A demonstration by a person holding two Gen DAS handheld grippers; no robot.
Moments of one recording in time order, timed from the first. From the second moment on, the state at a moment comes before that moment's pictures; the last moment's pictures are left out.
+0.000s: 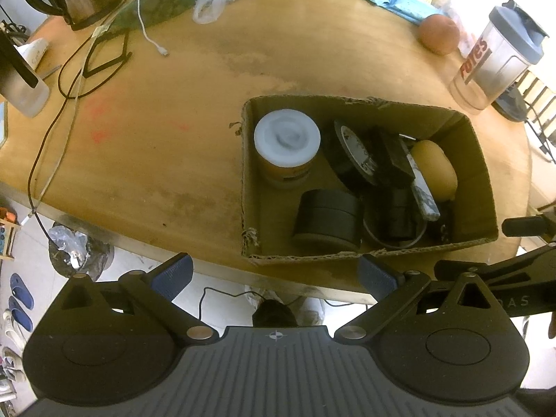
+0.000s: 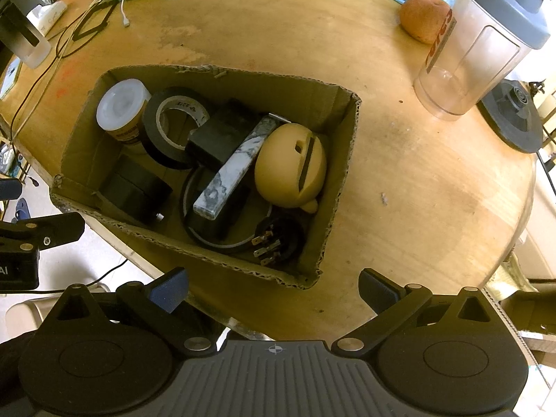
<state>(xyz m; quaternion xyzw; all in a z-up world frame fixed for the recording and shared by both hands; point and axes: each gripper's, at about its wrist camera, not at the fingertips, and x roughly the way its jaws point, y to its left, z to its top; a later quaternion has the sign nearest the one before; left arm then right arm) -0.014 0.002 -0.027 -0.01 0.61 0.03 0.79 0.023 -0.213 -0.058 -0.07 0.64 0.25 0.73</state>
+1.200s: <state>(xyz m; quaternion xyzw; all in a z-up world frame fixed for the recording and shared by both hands) -0.017 -0.003 -0.026 -0.01 0.61 0.02 0.79 0.018 -0.218 -0.057 -0.06 0.64 0.25 0.73</state>
